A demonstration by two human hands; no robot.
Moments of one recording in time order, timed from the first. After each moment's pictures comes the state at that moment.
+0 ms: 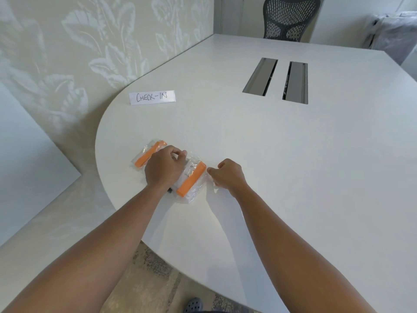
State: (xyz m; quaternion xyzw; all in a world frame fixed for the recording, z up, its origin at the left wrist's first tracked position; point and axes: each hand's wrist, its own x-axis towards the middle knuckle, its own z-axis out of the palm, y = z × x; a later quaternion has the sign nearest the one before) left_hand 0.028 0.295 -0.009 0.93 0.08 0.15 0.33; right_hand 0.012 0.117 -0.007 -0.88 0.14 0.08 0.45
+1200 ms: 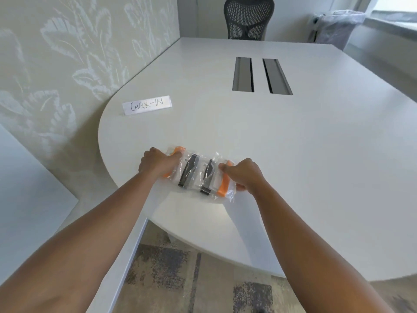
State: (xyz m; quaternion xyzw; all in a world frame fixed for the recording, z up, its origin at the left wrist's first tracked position) left_hand 0.101 0.411 -0.004 0.94 0.10 -0.10 0.30; right_hand -0.003 0.188 0.010 -0.86 0.29 0.06 0.42
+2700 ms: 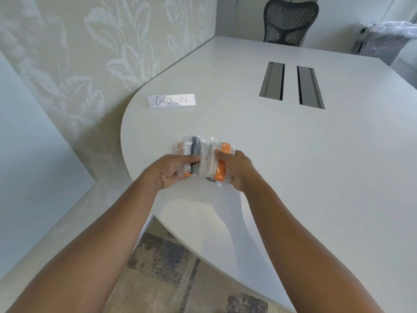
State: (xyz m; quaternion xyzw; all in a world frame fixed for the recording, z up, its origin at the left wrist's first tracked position) left_hand 0.073 0.416 0.004 0.62 0.07 -0.26 0.74; right_hand 0.055 0.221 0.008 -0.63 0.23 0.08 0.73
